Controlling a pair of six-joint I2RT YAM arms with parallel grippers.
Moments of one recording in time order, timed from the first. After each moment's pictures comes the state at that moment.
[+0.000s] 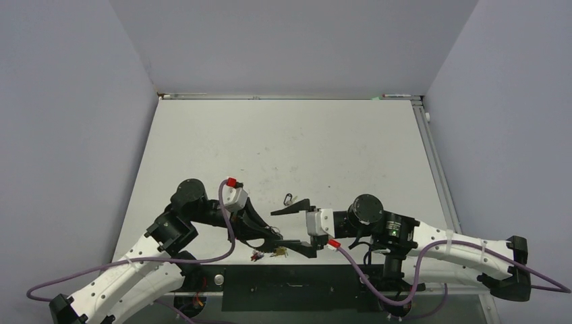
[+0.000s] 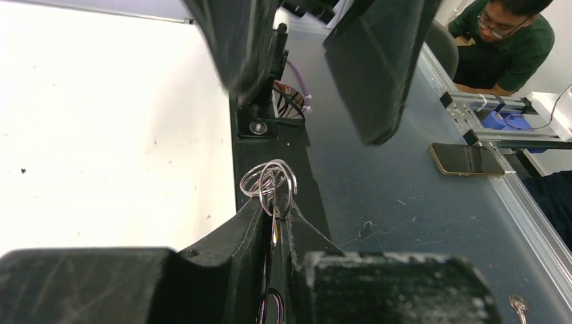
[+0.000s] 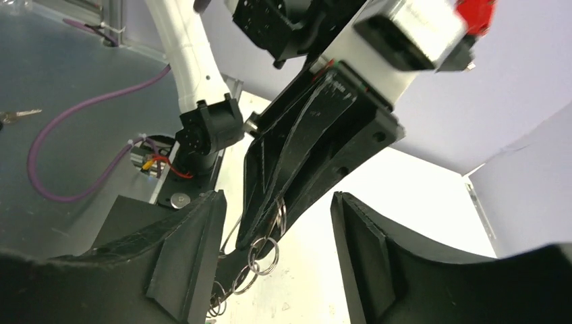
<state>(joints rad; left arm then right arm) -0.72 0.66 0.60 -0.02 1.03 -0.19 1.27 0.88 0.79 0.12 -0.40 -0.39</state>
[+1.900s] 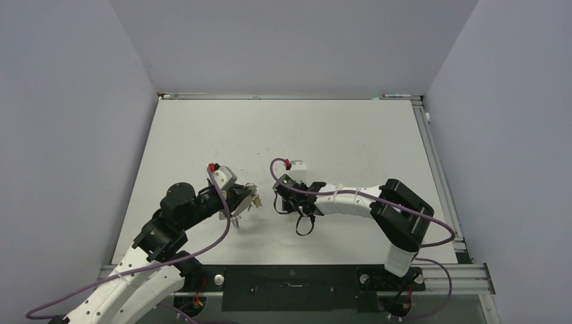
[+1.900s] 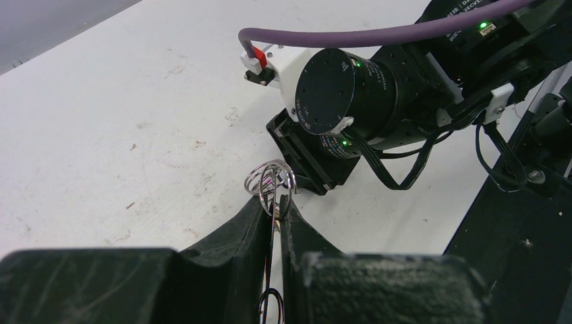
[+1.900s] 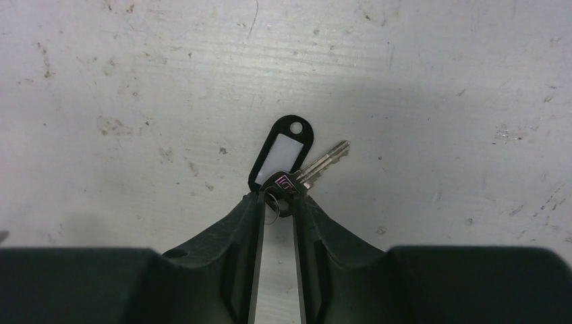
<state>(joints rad) -0.64 0.55 0.62 -0.27 0.22 -0.01 0.99 1.74 1.01 -0.28 0.37 0.80</state>
